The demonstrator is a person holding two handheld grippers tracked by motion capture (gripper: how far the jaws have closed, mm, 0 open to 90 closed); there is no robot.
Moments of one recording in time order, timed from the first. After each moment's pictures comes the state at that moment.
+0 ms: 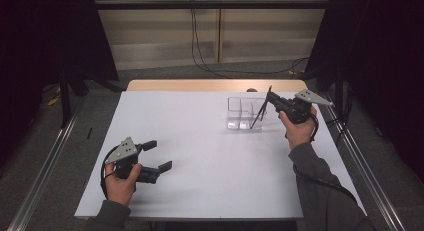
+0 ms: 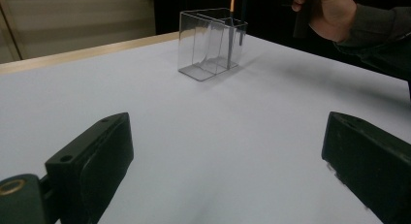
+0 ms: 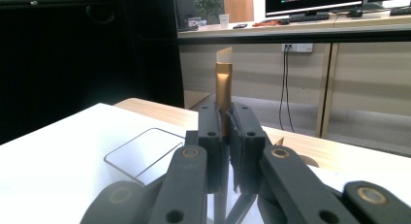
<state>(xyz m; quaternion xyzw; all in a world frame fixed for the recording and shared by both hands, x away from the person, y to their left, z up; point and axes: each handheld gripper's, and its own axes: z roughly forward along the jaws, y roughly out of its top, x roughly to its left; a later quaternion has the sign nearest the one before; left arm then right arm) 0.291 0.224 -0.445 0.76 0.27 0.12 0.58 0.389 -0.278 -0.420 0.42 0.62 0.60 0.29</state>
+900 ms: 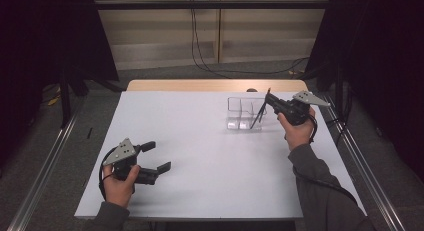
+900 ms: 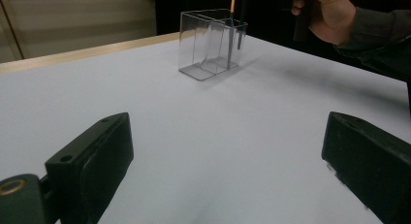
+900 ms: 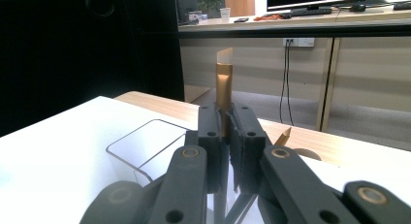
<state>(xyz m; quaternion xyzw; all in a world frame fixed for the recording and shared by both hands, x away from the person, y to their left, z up) 0.289 0.226 -0.444 0.76 0.27 0.12 0.58 0.387 -0.275 -0.423 0.42 0.63 0.59 0.28</state>
